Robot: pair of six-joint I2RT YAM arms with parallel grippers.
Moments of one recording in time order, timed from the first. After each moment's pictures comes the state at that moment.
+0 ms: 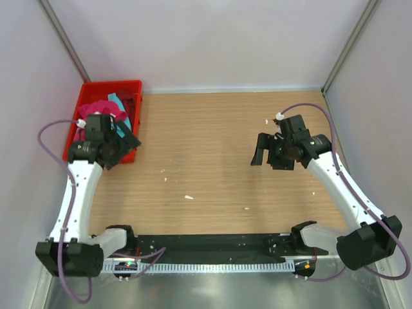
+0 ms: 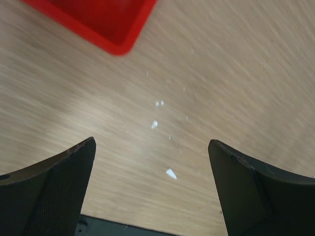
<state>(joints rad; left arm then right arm) -0.04 1.09 1.18 -0.97 -0.05 -0.70 0.31 1.17 1.13 -0.95 -0.16 0.45</state>
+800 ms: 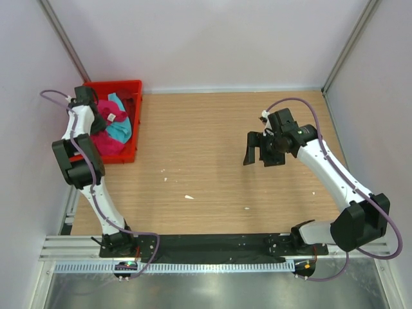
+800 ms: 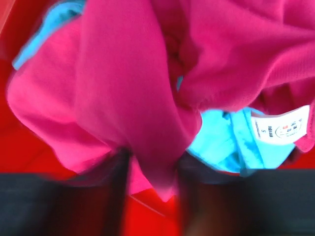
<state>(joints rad) 0.30 2.06 1.74 -0.72 -0.21 -0.35 0.36 1.33 1.21 -0.95 -0.23 0.36</state>
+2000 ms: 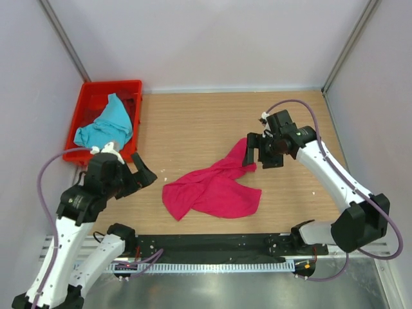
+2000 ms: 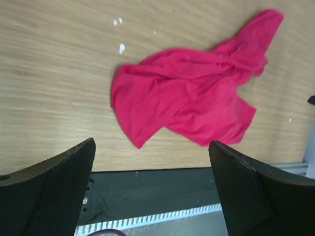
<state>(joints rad) -0.34 0.67 1.05 -1.11 -0.03 -0.71 0.37 1.31 1.19 -0.93 -0.24 0.41</state>
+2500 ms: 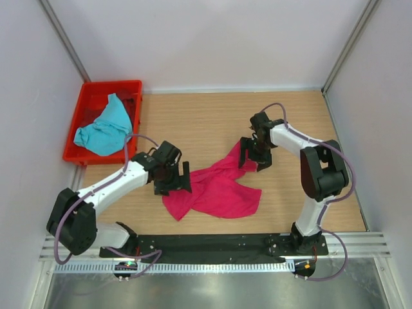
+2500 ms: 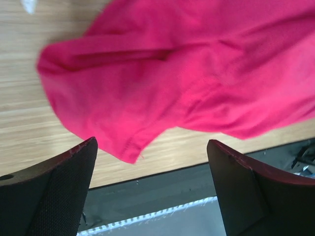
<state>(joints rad) -0.57 1.35 0.88 -0.76 0.11 -0.70 0.33 1.80 1.23 -0.78 -0.18 0.43</state>
